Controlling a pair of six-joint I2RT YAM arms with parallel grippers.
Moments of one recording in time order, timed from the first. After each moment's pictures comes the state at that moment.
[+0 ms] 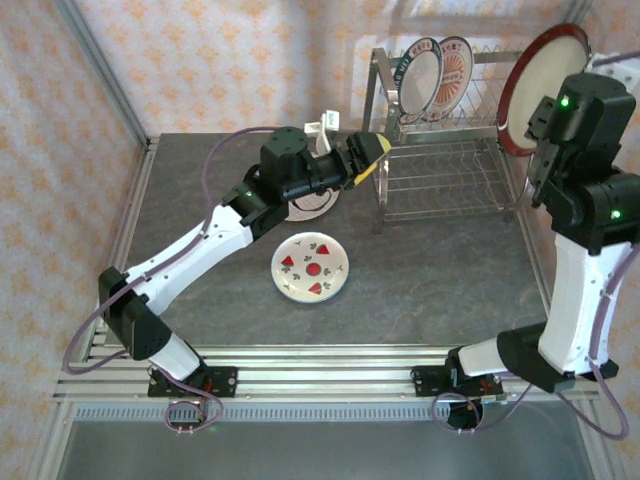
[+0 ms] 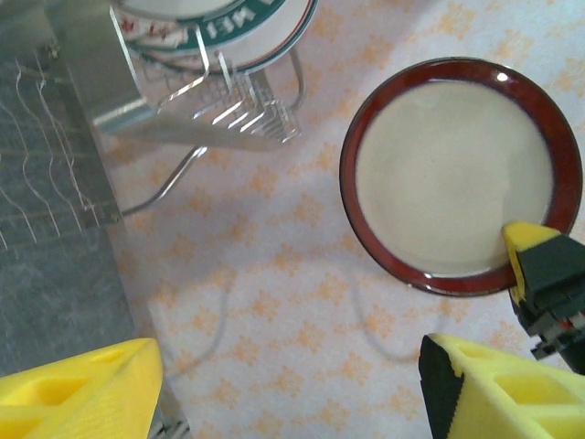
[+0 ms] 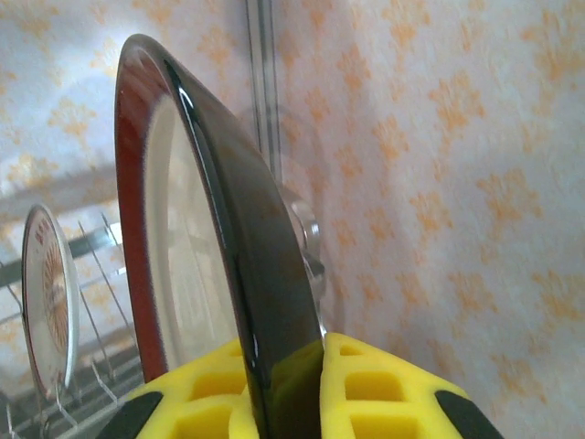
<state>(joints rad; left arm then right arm) -0.71 1.59 1.58 -0.04 0.35 -1.22 0.21 1.37 2.36 -1.25 0.74 0.22</state>
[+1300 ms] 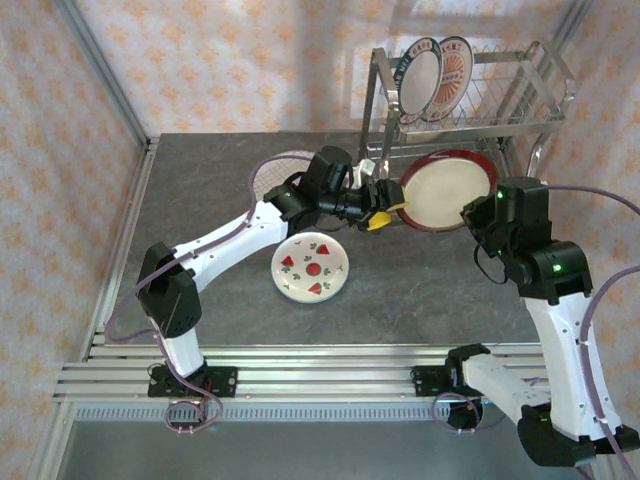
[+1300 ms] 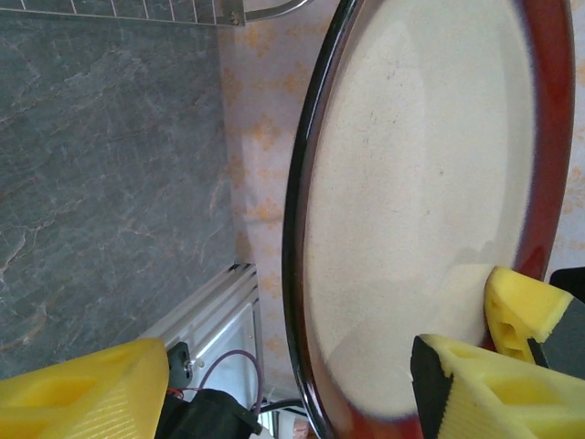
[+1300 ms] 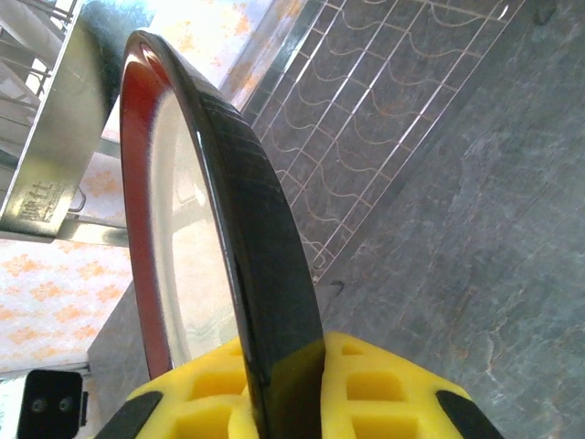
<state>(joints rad) -0.74 1.78 1.60 -0.26 0.58 -1.23 0.21 0.92 1.40 -1.12 0.16 1.06</state>
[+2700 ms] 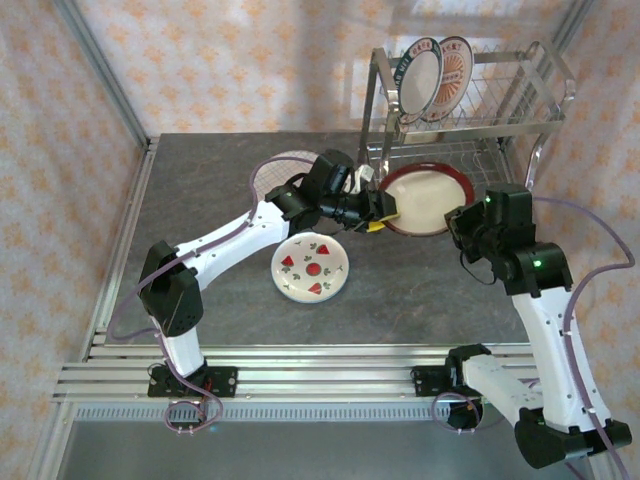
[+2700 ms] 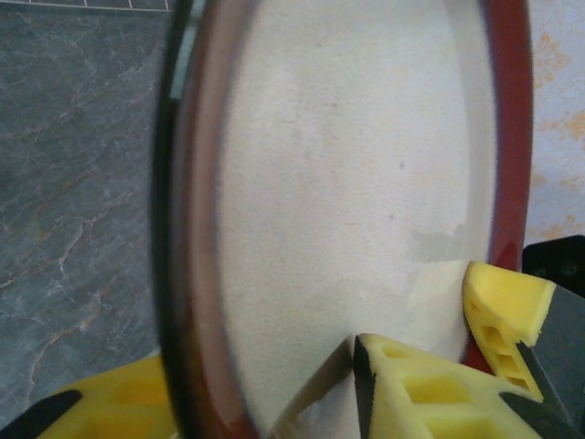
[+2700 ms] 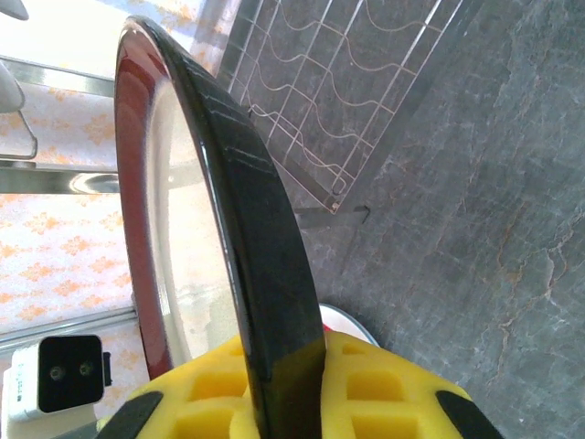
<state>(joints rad) -0.74 1.79 1.60 -0.34 0.57 -1.16 0.16 0.90 1.22 -1.01 -0.06 1.18</state>
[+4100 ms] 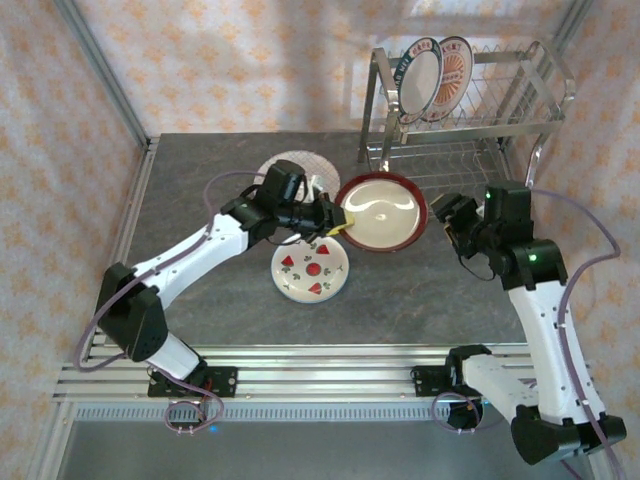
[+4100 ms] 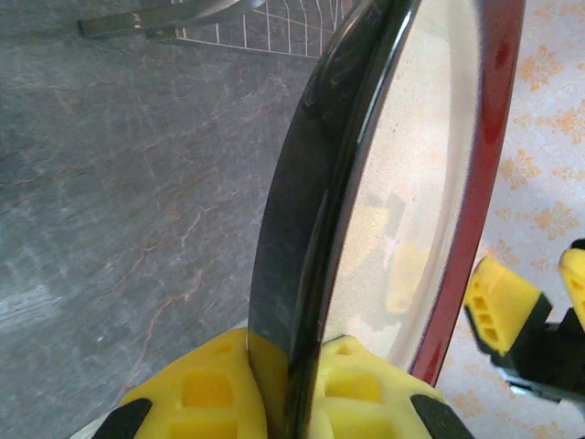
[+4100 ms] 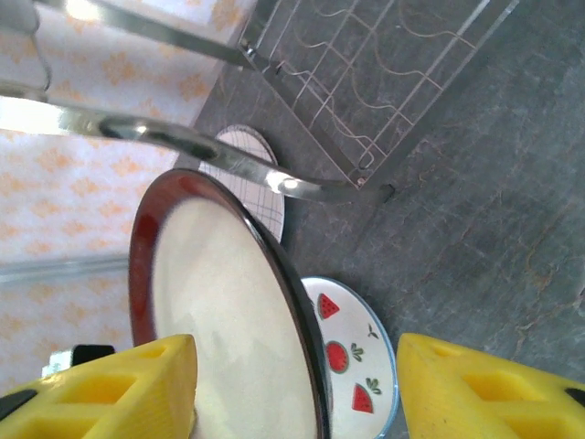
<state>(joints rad) -0.58 1.52 1.27 -0.37 0.59 -1.11 0.14 0.94 1.22 -0.96 -0.20 1.01</state>
